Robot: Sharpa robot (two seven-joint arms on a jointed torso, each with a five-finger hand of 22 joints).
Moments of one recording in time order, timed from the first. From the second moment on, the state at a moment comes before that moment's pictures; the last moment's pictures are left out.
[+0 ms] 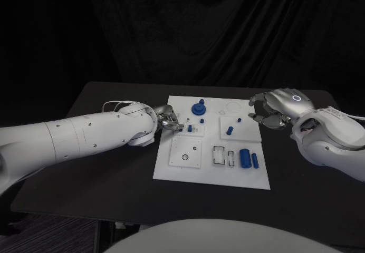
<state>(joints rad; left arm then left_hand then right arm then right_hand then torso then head) 1.25 -0.63 -0.21 1.31 -1.08 -0.16 -0.33 1.03 -0.06 0.47 0.19 0.31 0.98 0.04 0.22 1.28 1.47 -0.03 1.57 1.31 1.46 -0.08 1.57 1.31 0.03 1.47 0.04 1.40 1.31 1.32 -1.01 -0.25 1.69 -1.78 -0.50 -0.32 1.26 -0.10 0.32 0.15 0.28 0.73 0.10 0.19 0.71 1.47 0.01 1.55 1.31 1.47 -0.06 1.56 1.31 0.02 1.47 0.06 1.51 1.31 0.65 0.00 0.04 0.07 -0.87</state>
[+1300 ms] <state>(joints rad) 1.25 -0.62 -0.21 1.29 -1.08 -0.13 -0.33 0.72 0.08 0.16 0.30 0.31 1.02 0.03 0.25 1.31 1.47 -0.03 1.57 1.31 1.46 -0.08 1.57 1.31 0.03 1.47 0.04 1.39 1.31 1.32 -1.01 -0.25 1.69 -1.78 -0.50 -0.33 1.25 -0.14 0.61 0.08 0.29 0.76 0.10 0.17 0.72 1.47 0.01 1.55 1.31 1.47 -0.06 1.56 1.31 0.02 1.46 0.05 1.51 1.31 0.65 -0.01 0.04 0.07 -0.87</state>
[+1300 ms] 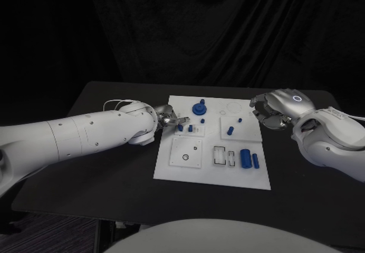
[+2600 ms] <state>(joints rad) 1.24 -0.65 -0.21 1.30 -1.09 -0.24 -0.21 0.93 0.06 0.10 0.29 0.31 0.94 0.03 0.42 1.31 1.47 -0.04 1.57 1.31 1.47 -0.08 1.57 1.31 0.03 1.47 0.03 1.42 1.31 1.32 -1.02 -0.25 1.69 -1.78 -0.51 -0.32 1.16 -0.20 0.67 0.10 0.29 0.74 0.11 0.15 0.75 1.47 0.01 1.55 1.31 1.47 -0.06 1.56 1.31 0.02 1.46 0.05 1.51 1.31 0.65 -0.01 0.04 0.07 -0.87</state>
